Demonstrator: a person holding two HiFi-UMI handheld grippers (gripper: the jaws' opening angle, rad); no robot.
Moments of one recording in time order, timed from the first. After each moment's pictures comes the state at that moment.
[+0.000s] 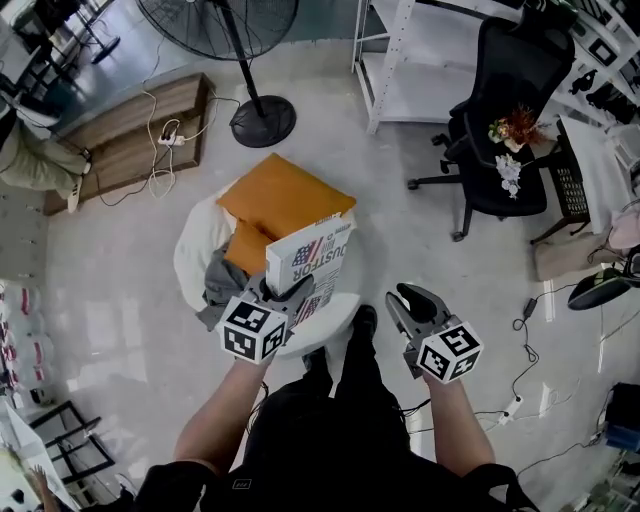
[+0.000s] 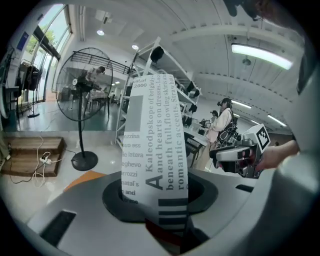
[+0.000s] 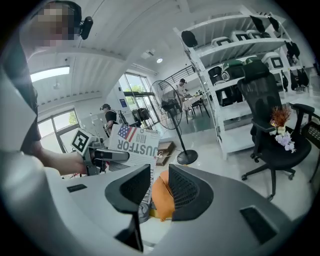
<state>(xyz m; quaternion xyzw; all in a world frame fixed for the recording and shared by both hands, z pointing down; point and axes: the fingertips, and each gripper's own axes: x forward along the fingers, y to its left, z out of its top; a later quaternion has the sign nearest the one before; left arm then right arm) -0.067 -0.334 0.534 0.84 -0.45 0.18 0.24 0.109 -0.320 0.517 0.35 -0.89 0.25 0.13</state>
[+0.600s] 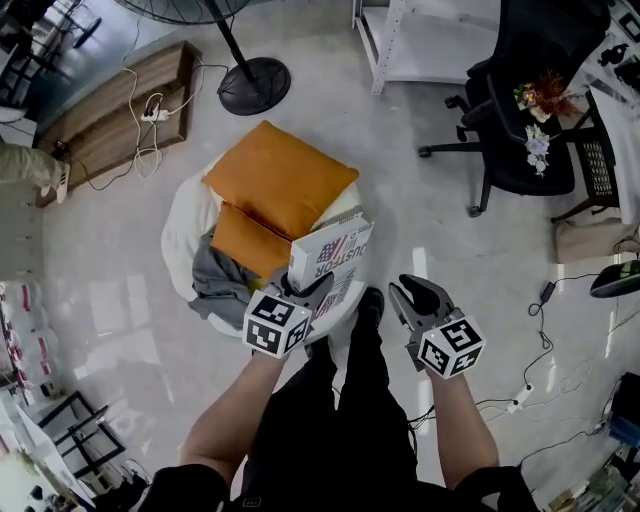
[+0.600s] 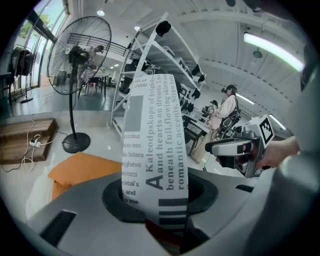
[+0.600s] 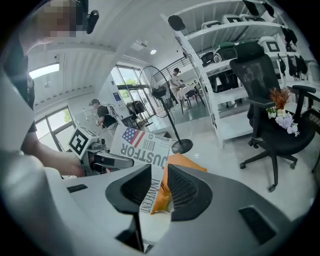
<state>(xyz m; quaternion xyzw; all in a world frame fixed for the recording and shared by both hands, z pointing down) -0.004 -0.379 0.685 0.83 -0.41 0.23 0.30 0.133 -0.375 0.647 0.35 -0.88 0.29 0.16</state>
